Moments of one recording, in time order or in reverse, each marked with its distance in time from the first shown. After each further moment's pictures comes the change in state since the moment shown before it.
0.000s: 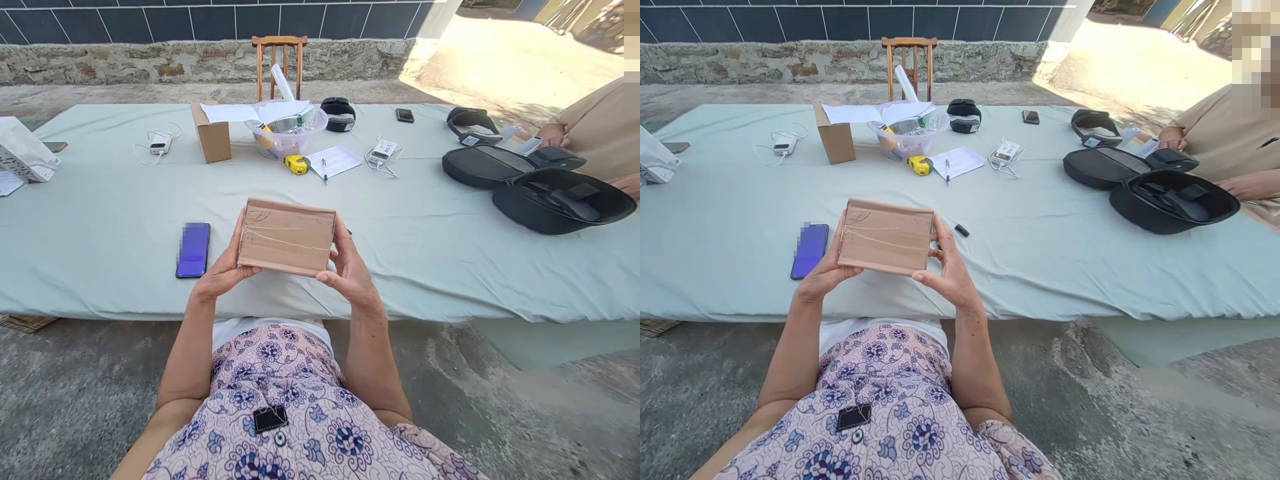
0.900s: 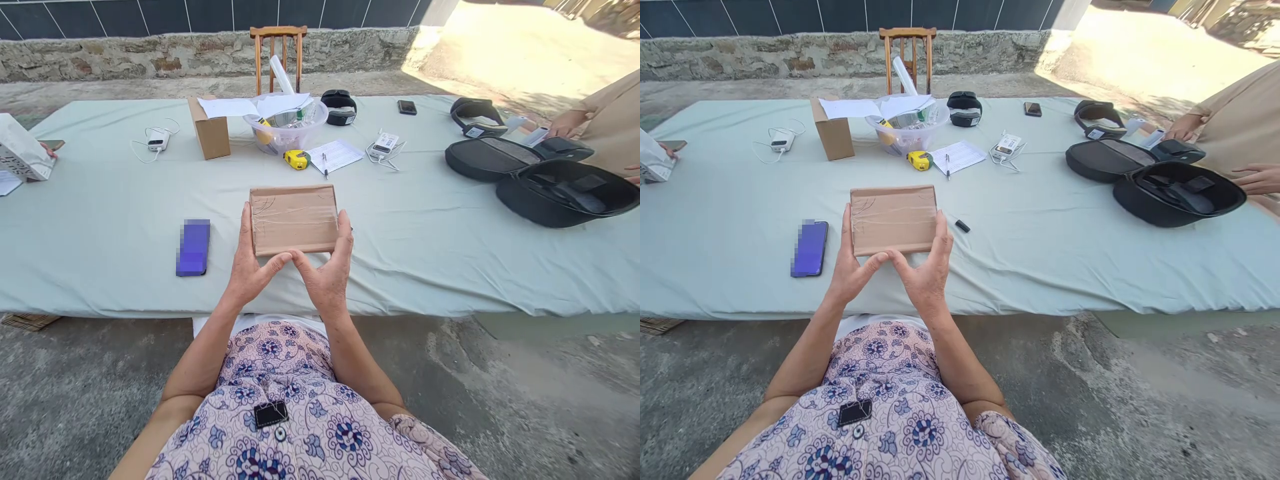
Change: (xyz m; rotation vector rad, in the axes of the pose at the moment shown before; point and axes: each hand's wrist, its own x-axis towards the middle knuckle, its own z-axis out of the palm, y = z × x) left_hand 0.010 0.004 0.050 0.141 0.305 0.018; right_hand -0.001 -0.016 0.067 -0.297 0.486 -0.080
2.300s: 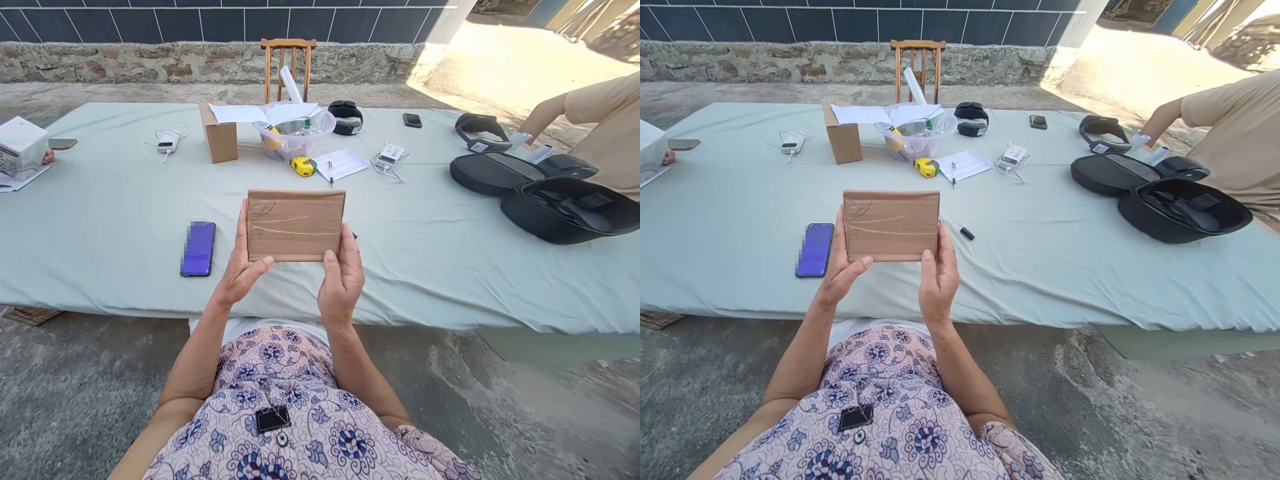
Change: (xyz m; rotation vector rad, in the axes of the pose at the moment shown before) left_hand 0.000 -0.005 -0.025 -0.107 -0.039 0.150; right_hand -0.007 0.002 0.005 0.381 0.118 0.077
